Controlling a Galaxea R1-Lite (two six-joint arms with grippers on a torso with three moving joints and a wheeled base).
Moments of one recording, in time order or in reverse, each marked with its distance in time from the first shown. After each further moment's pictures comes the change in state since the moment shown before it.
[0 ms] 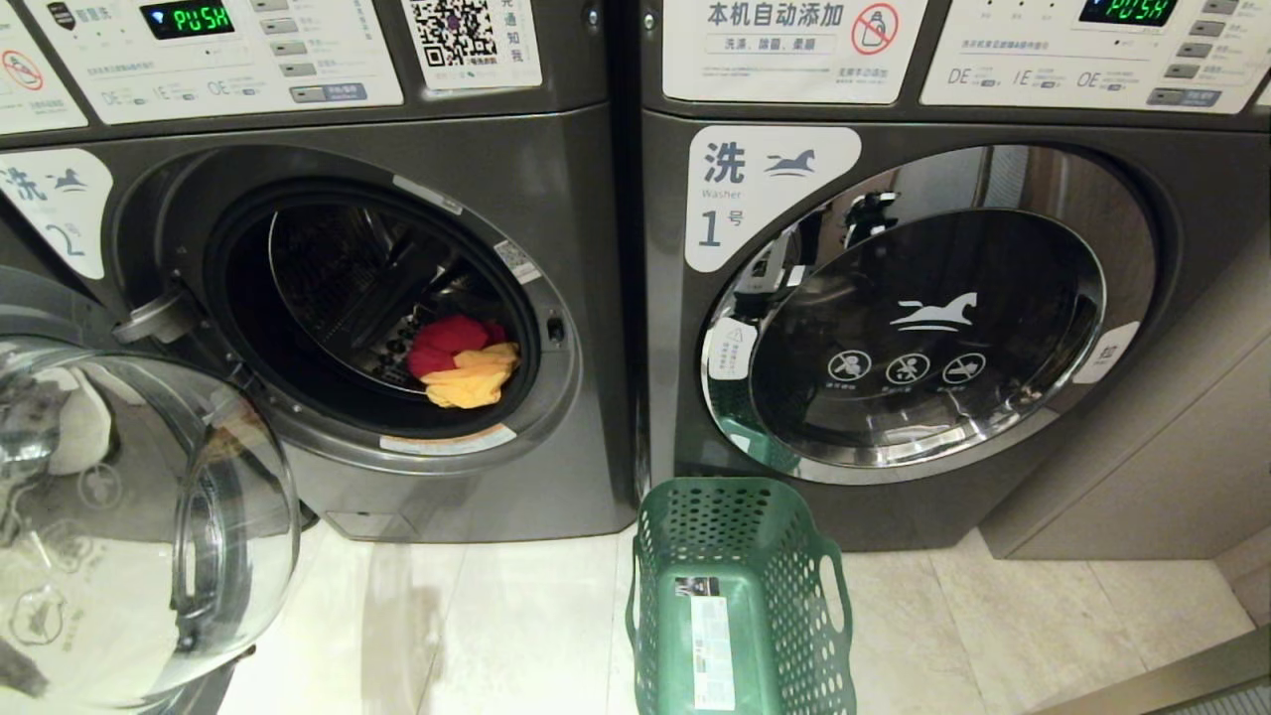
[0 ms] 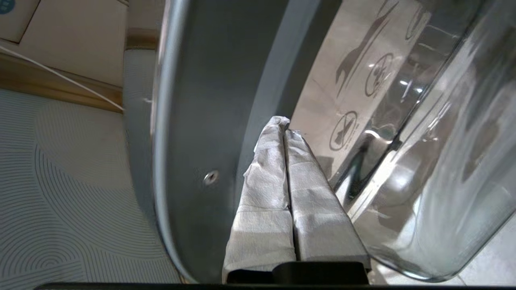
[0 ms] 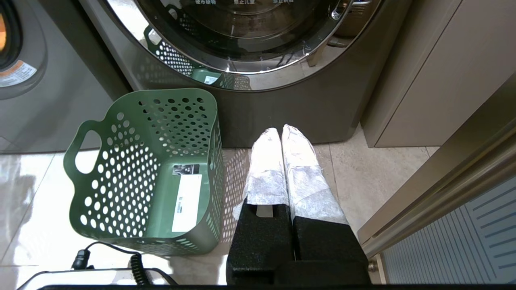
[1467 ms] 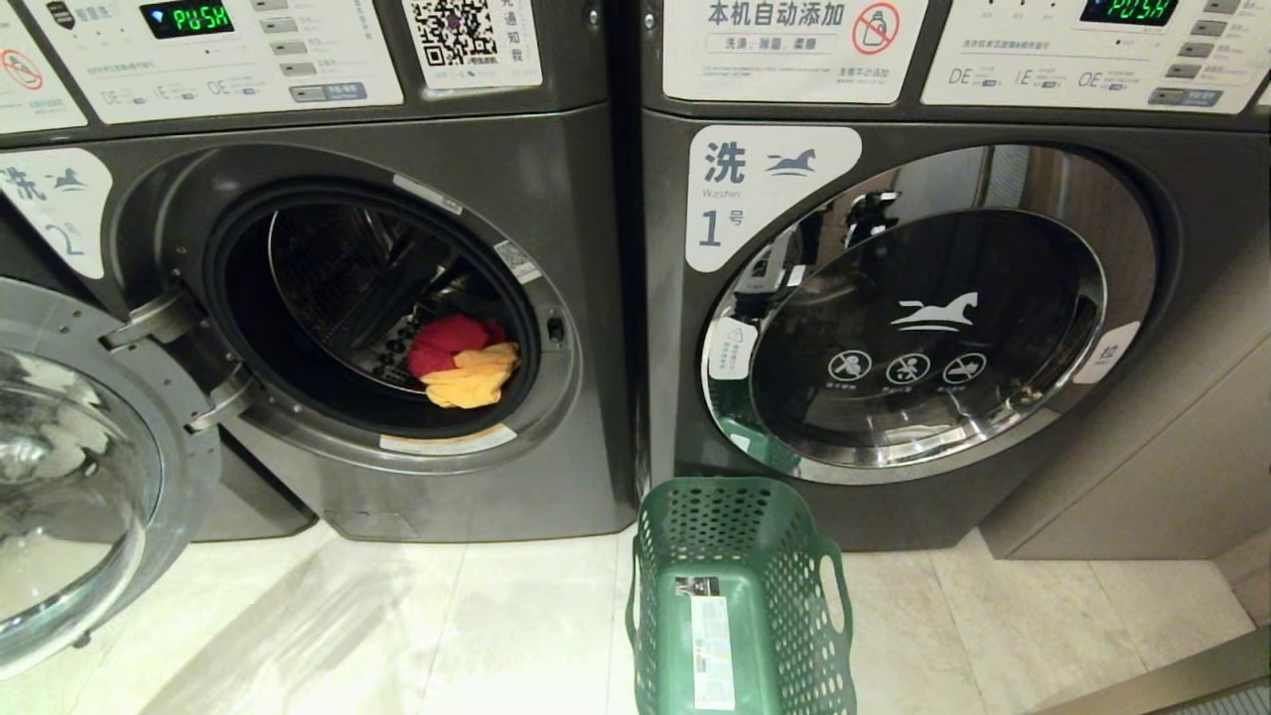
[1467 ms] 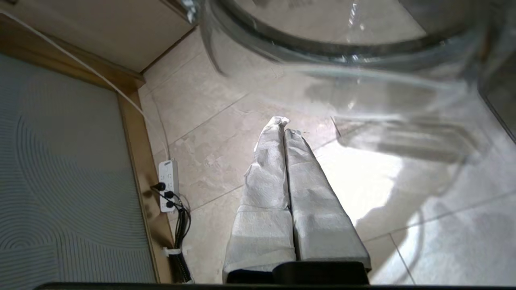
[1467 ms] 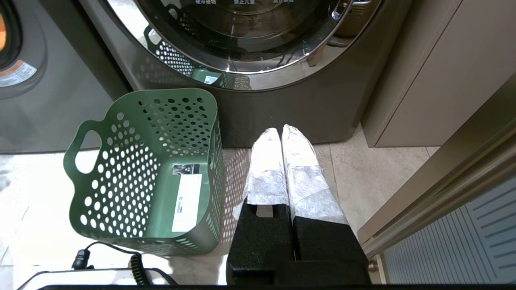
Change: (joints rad) left arm 0.207 0.126 -0.130 -0.059 -0.093 0.010; right arm -0.001 0.000 0.000 0.000 0.000 0.000
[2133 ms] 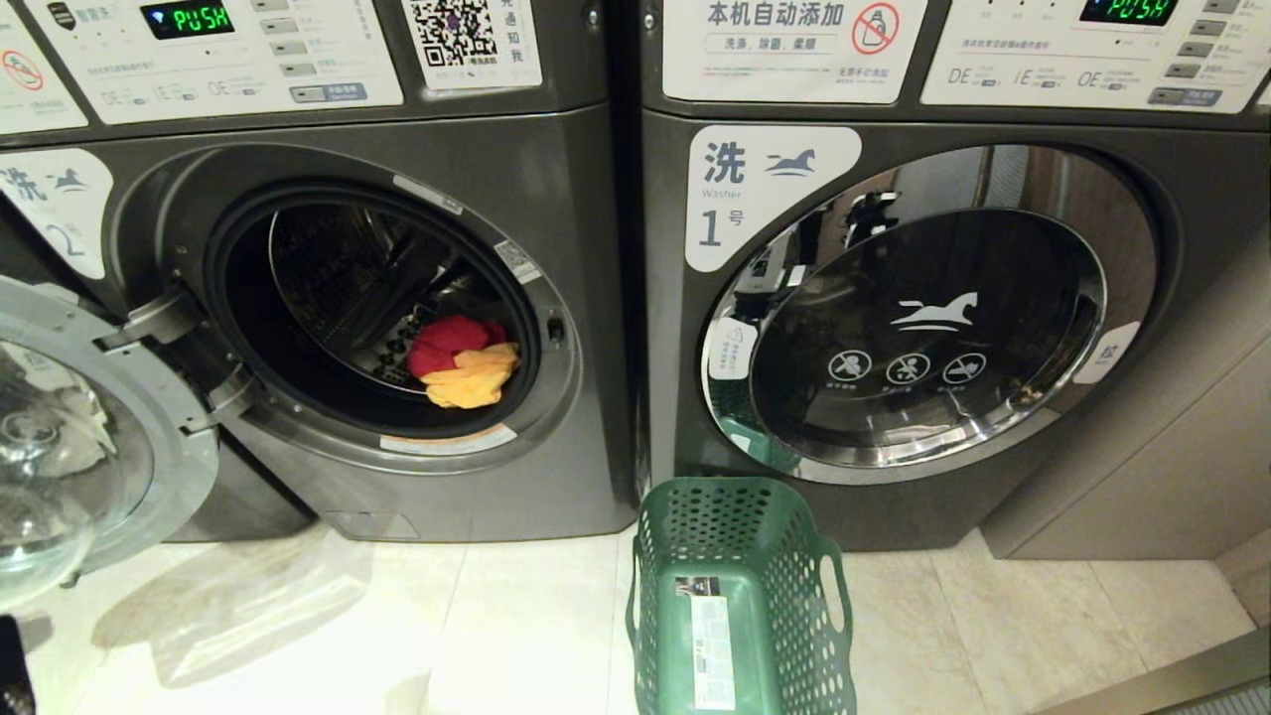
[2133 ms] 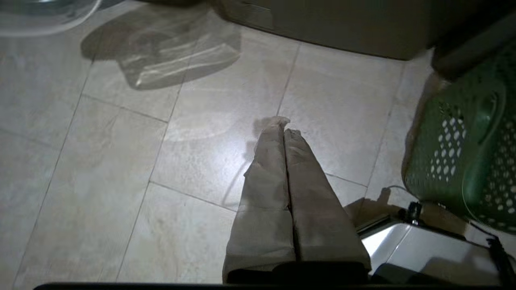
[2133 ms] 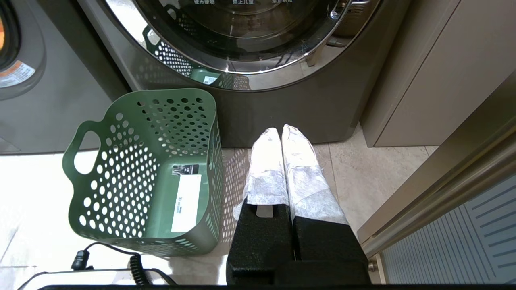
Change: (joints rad) left arm -0.319 -0.686 0.832 -0.339 -0.558 0.164; right arm 0.000 0.000 0.000 0.000 0.000 0.000
